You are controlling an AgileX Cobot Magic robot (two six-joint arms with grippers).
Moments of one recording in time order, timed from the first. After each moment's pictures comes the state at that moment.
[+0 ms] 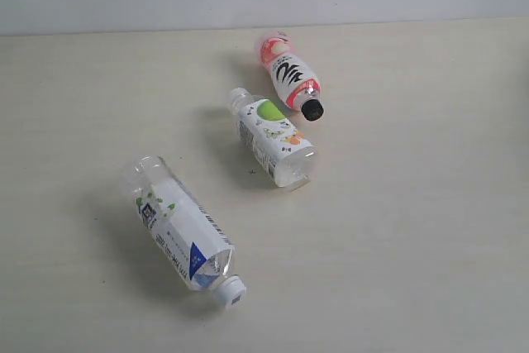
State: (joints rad) left arm 0.04 0.01 0.00 -0.03 0.08 -0.08; right arm 0.43 0.00 -0.36 -0.18 0.47 0.03
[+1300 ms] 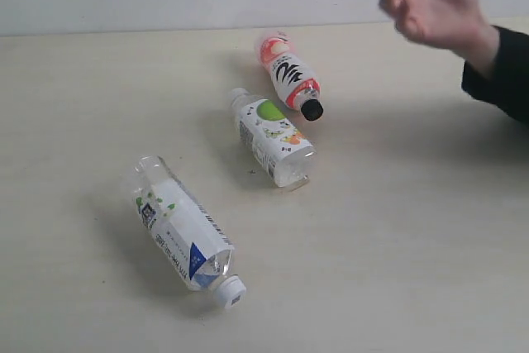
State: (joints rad) left arm 0.04 0.01 0.00 -0.03 0.08 -0.08; right arm 0.43 0.00 -0.27 -0.35 0.46 0.03
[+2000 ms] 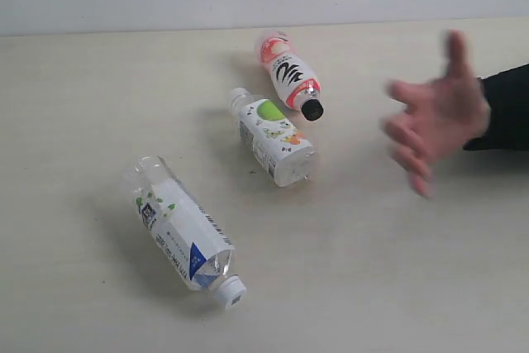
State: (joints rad) left arm 0.04 0.01 0.00 -0.03 0.08 -0.08; right arm 0.43 0.00 -0.27 -0.35 0.45 0.03
